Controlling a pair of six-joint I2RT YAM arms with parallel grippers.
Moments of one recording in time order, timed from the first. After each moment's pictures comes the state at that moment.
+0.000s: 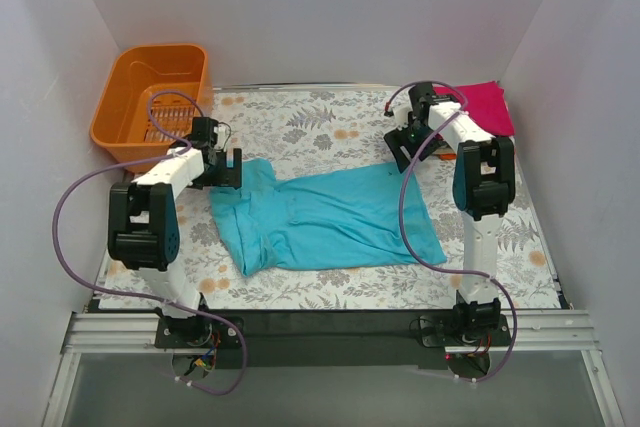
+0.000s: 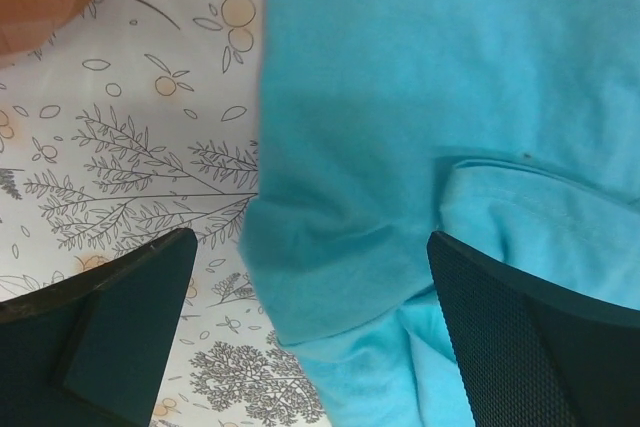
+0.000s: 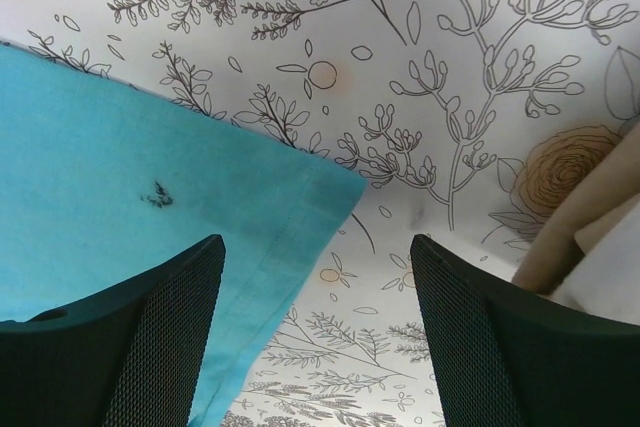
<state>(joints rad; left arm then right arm) -0.07 1.74 1.16 -0.53 -0.10 -0.06 0.18 2.23 1.84 -0.92 -0.15 -0.40</state>
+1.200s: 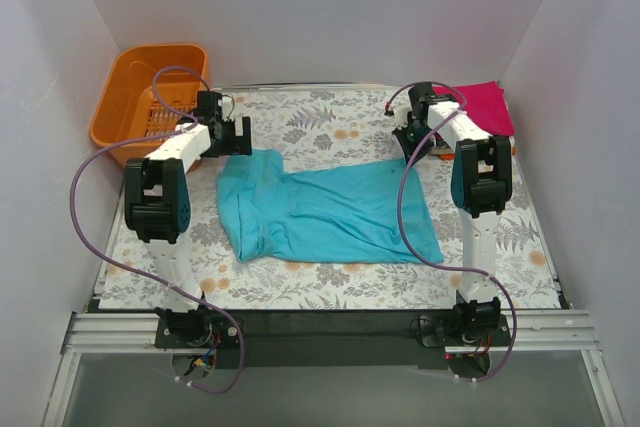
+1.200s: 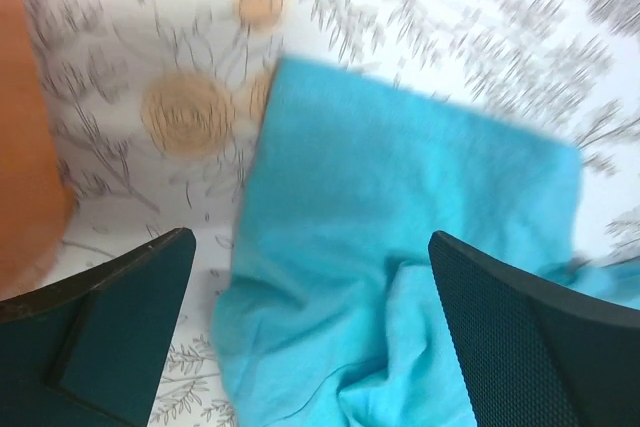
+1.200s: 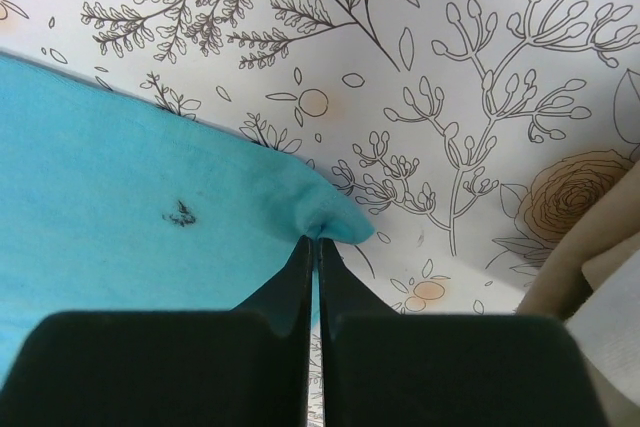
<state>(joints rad) -0.06 1.99 1.46 -0.45 0.04 -0.09 0.18 2.28 1.88 -0.92 -0.17 -0.37</state>
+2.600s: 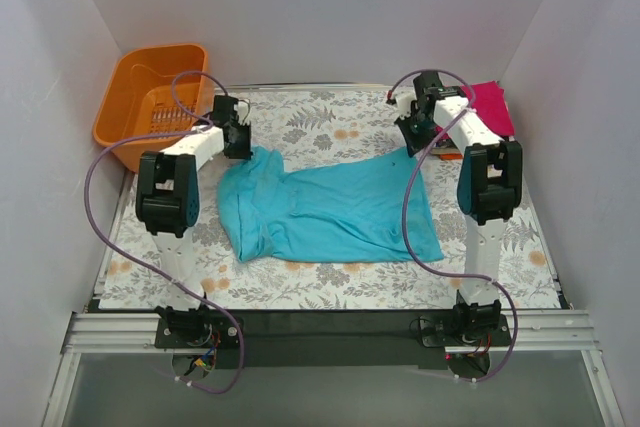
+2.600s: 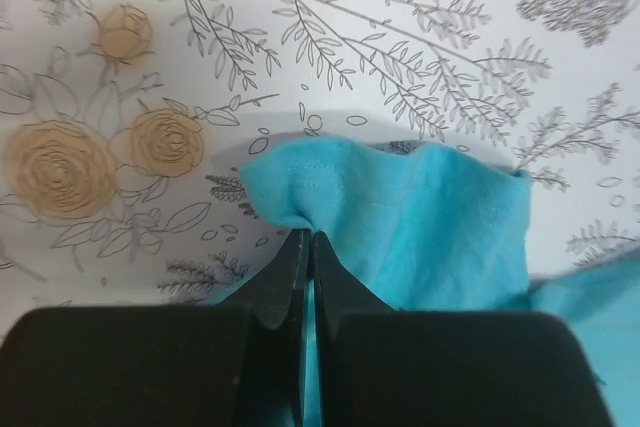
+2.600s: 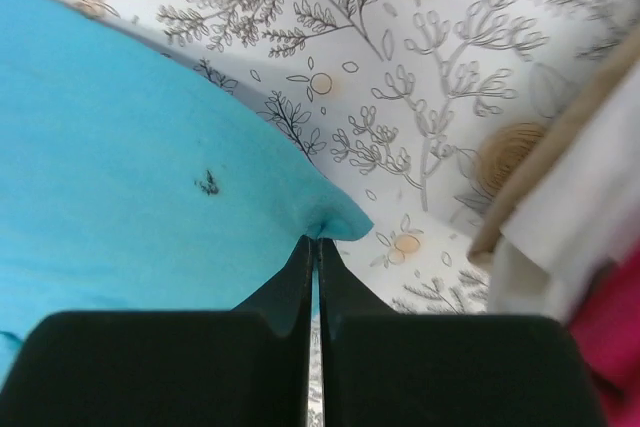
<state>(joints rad) -0.14 2.08 1.48 -0.36 0.07 -0.11 0.18 2.21 1.87 -0.92 -0.17 -0.39</state>
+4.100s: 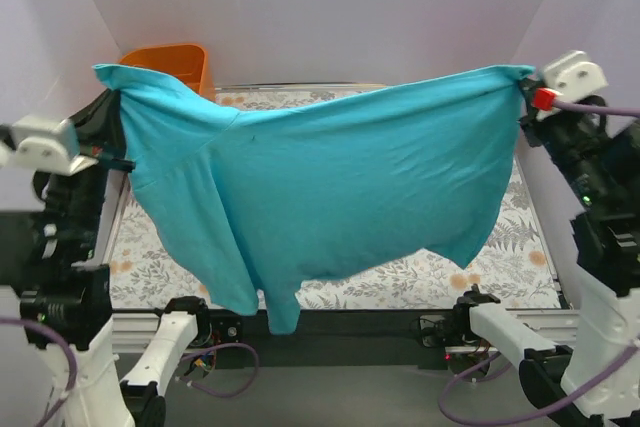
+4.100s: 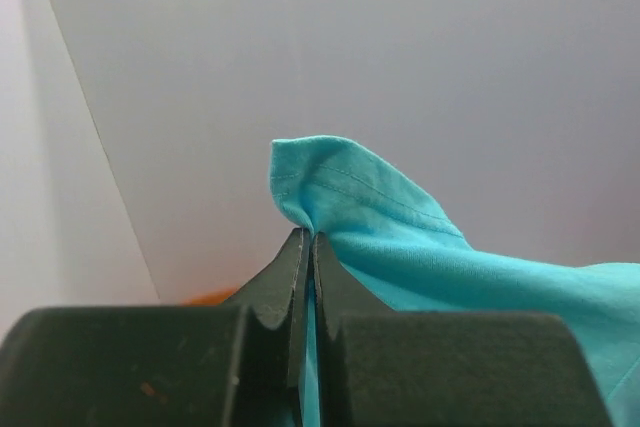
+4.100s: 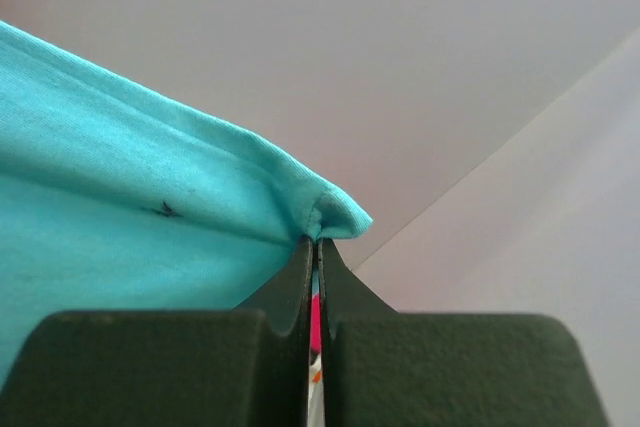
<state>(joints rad) -0.02 0.74 1.68 -0.38 0.13 0.08 0.15 0.98 1.94 -0.80 -0.17 -0.53</state>
